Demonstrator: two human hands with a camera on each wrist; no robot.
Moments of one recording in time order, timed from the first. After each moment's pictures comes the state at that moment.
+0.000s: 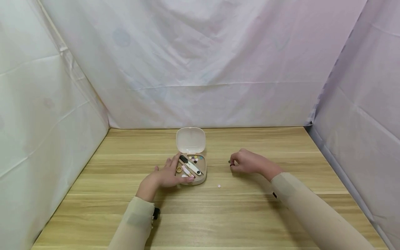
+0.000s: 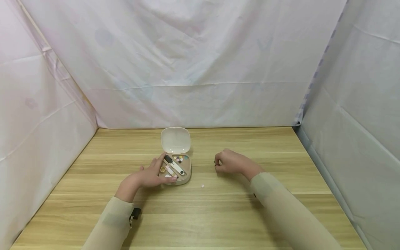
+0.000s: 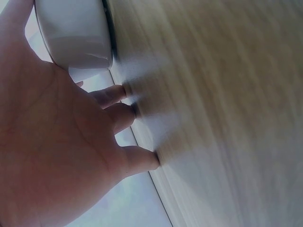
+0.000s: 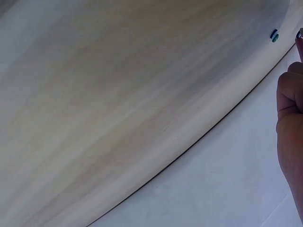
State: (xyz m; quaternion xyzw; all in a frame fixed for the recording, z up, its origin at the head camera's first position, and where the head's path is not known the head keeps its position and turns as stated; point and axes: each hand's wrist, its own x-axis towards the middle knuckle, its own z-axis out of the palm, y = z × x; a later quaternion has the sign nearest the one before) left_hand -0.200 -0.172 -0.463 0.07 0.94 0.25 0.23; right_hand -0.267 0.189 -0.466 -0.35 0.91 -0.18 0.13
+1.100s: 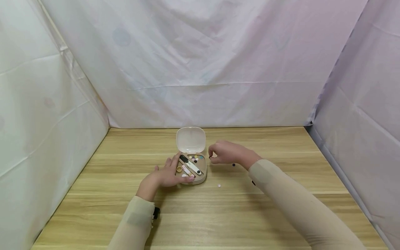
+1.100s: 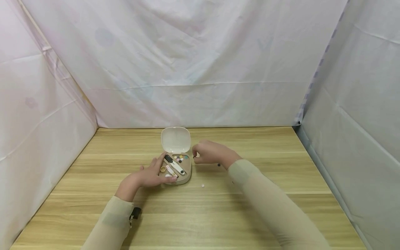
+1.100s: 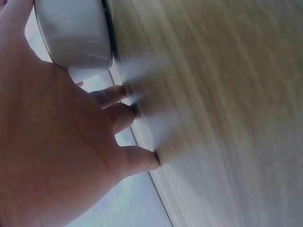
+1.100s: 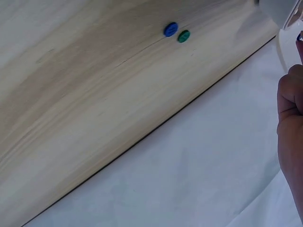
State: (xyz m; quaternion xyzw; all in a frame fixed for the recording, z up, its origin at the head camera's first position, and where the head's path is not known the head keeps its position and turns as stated) left_hand -0.201 -0.172 -0.463 0.07 0.94 0.24 0.23; right_hand -0.282 0.108 -0.420 -0.42 0.89 -0.13 0.12
